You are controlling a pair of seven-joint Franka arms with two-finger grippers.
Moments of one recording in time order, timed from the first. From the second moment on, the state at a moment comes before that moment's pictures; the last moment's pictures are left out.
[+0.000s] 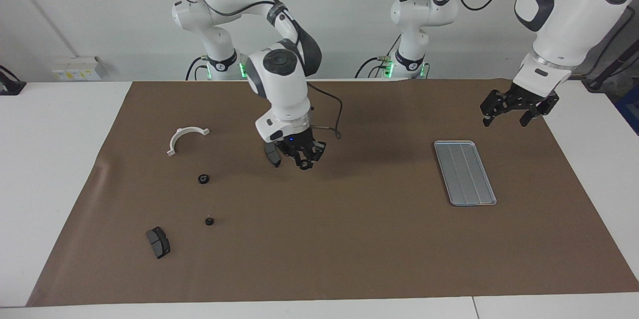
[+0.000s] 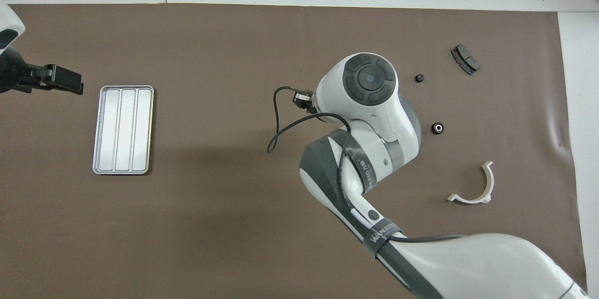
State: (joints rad) left arm -0.03 0.10 0.01 -1.55 0.01 1.71 0.07; right arm 0.40 0.42 0.17 -1.62 -0.02 2.18 0.90
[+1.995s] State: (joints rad) left arm -0.05 0.08 0.00 -1.57 0.00 1.67 0.02; right arm 0.15 0.31 0.14 -1.66 -0.16 1.98 0.39
